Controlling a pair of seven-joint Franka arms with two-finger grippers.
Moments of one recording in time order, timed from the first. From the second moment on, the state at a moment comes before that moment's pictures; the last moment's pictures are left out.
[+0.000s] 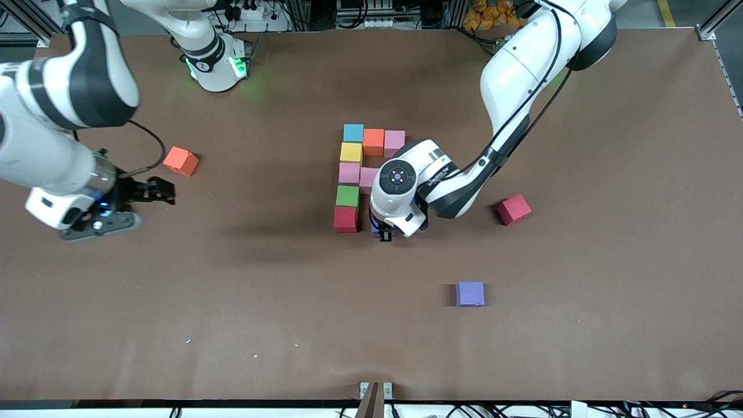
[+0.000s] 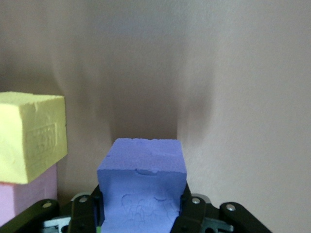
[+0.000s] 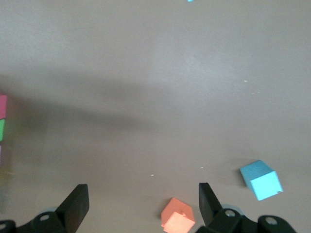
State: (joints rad) left arm -0.40 0.92 -0.47 -1.34 0.34 2.20 -2.49; right arm 0.00 0.18 0.07 -1.66 -0.01 1.75 -0.15
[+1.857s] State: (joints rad) left arm -0.43 0.96 -0.46 -1.33 0.31 2.31 -2.49; right arm -0.03 0.04 -0.03 -1.54 0.00 1.68 0.06
